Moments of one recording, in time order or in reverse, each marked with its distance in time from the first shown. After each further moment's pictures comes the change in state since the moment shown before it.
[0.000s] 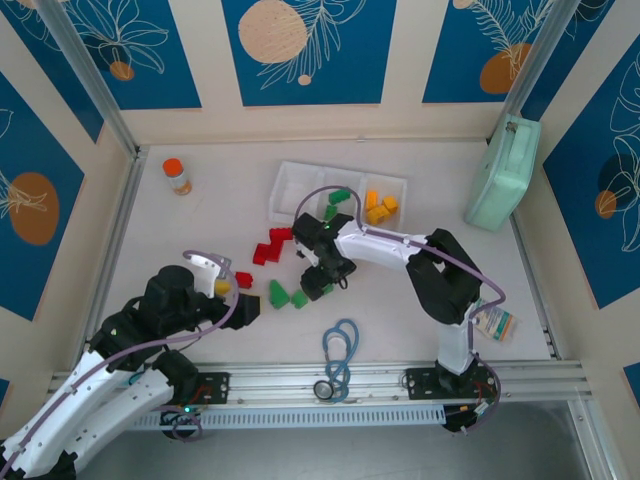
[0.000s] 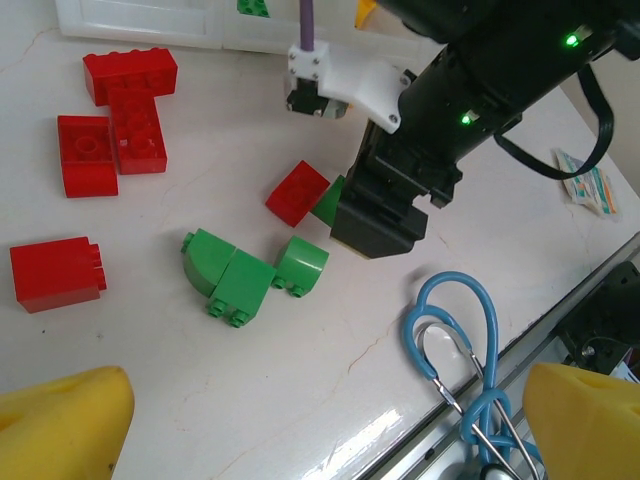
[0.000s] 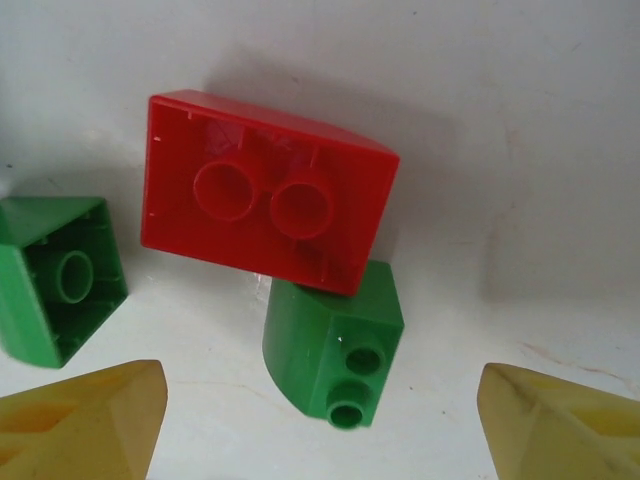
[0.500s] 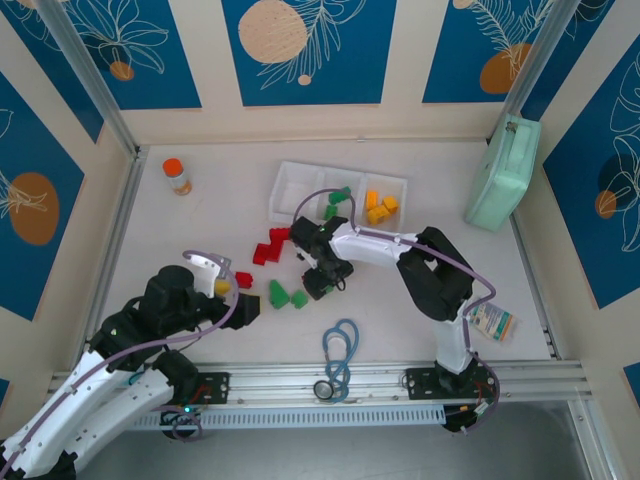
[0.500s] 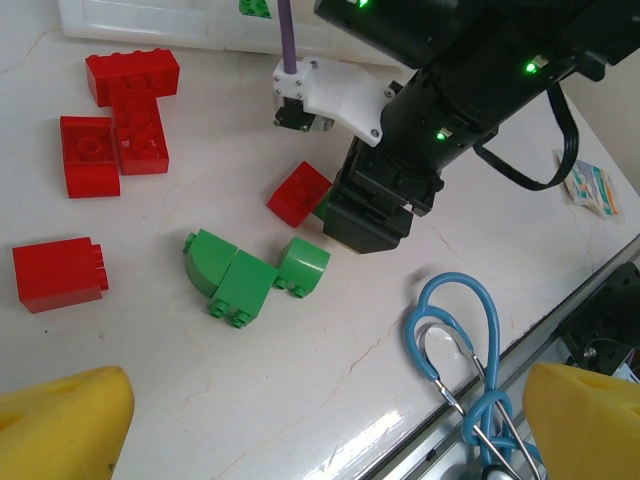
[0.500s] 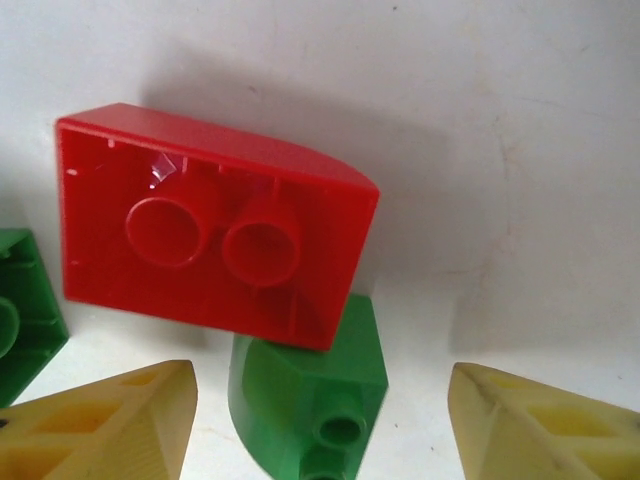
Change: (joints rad) left arm 0.000 0.000 0.000 0.000 -0.004 0.000; right arm 0.008 0.048 0.008 0.013 0.045 0.008
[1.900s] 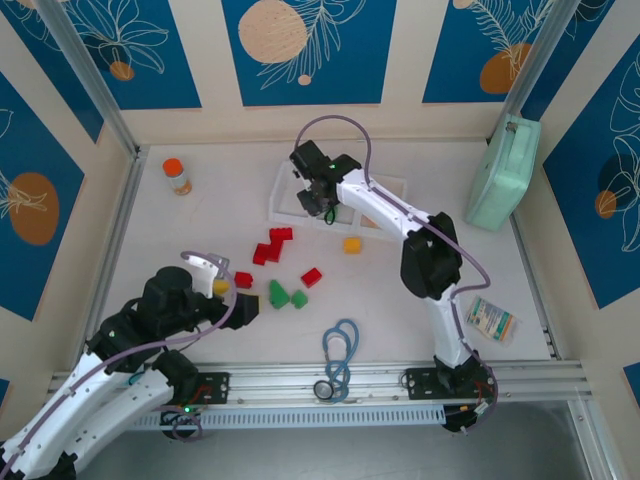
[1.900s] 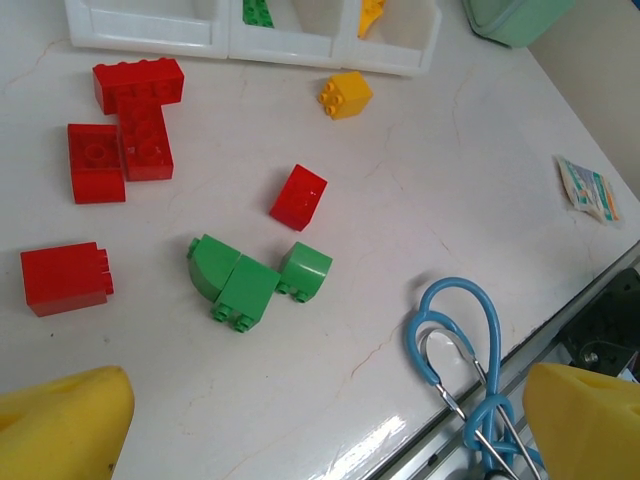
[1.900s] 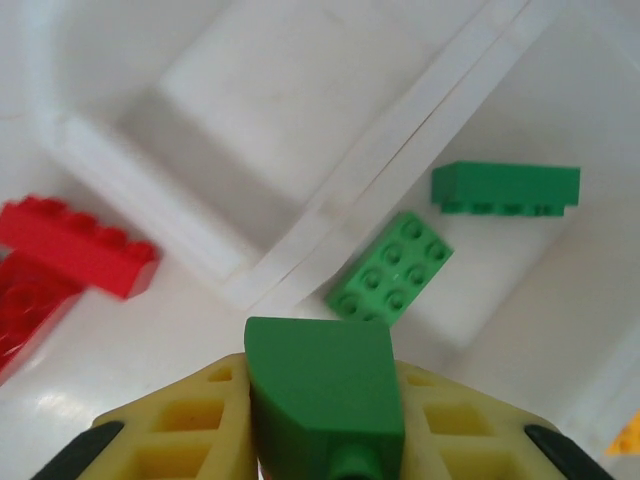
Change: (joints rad) left arm 0.000 -0.016 0.000 0.000 -0.012 0.000; right arm -0.193 0.195 0.637 -0.047 0.168 -0.065
